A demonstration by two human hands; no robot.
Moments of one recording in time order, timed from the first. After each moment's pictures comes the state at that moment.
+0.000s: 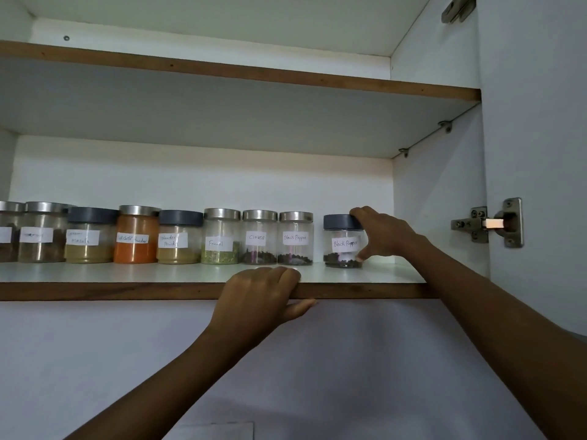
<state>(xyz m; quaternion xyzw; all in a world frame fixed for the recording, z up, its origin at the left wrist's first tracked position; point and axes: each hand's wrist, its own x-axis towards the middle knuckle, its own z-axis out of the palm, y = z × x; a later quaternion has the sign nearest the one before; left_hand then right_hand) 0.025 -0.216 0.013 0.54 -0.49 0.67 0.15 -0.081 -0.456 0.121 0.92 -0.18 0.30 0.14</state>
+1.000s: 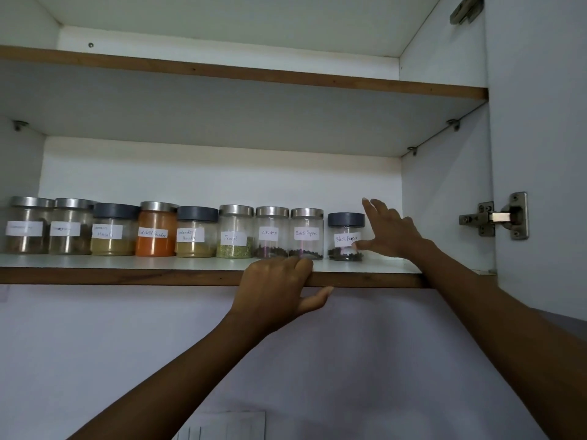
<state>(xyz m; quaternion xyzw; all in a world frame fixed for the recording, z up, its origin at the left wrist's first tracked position) 0.014 -0.212 0.013 0.60 -0.47 0.62 0.17 -0.085 -0.432 0.105 0.90 -0.24 0.33 0.15</state>
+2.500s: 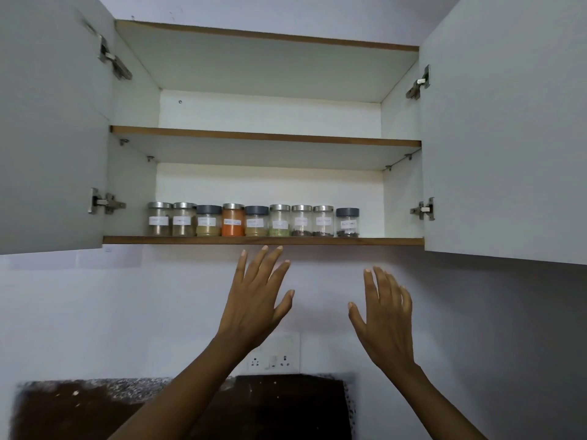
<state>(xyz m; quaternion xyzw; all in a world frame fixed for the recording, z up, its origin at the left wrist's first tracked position) -0.144 0.073 -0.065 0.71 -0.45 0.53 0.15 -0.277 -0.118 -0.105 0.79 -0.25 0.55 0.10</state>
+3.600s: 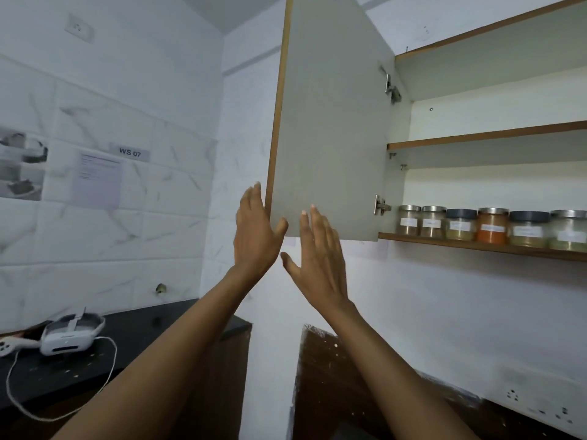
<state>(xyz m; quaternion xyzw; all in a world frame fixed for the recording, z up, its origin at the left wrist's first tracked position) -0.133 0.506 -0.003 0.75 -0.08 0.52 0.40 -0.112 0.392 -0.038 0.77 0.21 0.60 -0.09</state>
